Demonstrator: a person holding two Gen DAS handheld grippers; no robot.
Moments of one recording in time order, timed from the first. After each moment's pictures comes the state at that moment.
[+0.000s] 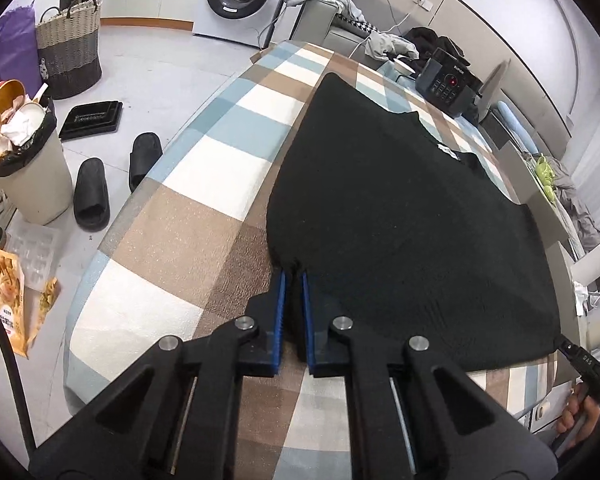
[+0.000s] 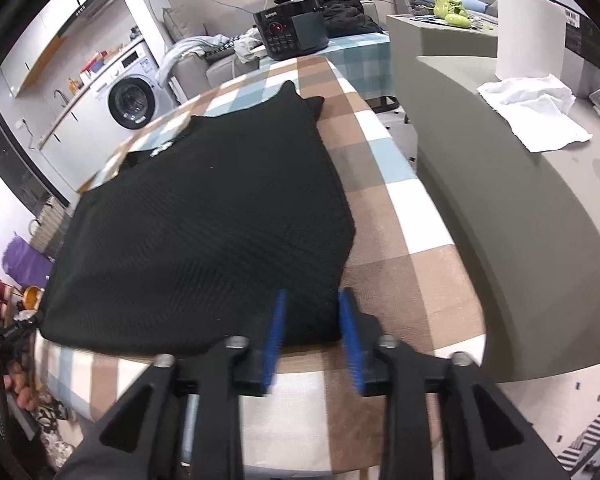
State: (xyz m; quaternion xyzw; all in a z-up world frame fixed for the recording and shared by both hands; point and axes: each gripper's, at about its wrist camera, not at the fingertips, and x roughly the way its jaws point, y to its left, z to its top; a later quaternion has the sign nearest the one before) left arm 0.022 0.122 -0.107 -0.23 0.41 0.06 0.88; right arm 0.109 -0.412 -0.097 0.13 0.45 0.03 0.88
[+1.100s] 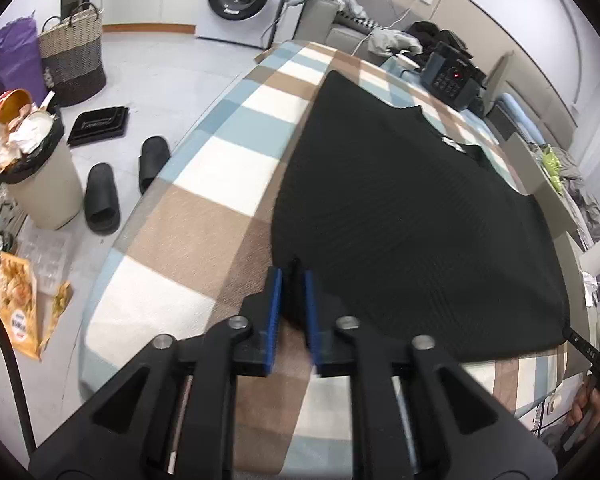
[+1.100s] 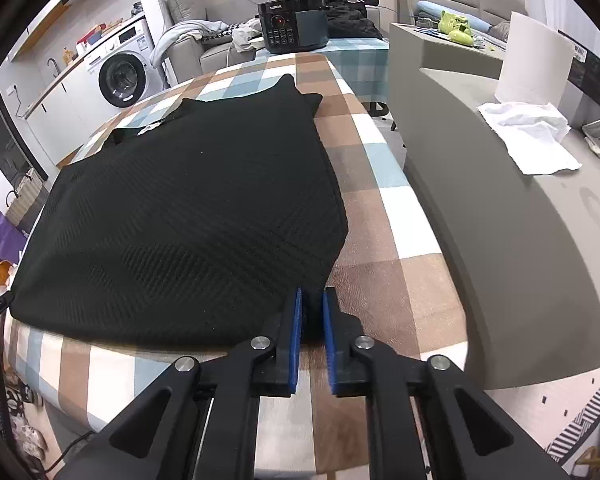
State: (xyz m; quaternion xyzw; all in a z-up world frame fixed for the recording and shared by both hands) left arm 0.010 0.122 -0.103 -0.21 0.42 0.08 0.88; right arm 0.110 -0.399 -0.096 0.06 0.46 -0.01 0.89
